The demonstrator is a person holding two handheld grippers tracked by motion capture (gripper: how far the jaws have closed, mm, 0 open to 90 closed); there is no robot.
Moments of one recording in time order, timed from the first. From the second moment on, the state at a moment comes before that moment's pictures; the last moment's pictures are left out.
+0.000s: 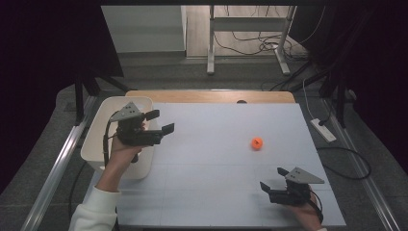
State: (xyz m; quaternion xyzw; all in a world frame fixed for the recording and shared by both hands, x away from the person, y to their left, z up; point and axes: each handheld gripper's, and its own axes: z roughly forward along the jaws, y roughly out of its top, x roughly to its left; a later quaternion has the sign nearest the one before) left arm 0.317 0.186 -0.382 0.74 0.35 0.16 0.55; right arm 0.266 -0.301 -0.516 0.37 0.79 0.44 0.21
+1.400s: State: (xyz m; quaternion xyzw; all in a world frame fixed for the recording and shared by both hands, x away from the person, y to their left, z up) left arm 0.325 0.124 -0.399 0.77 0.32 0.13 0.54; right arm 0.263 -0.305 -0.512 0.37 0.79 0.45 0.21
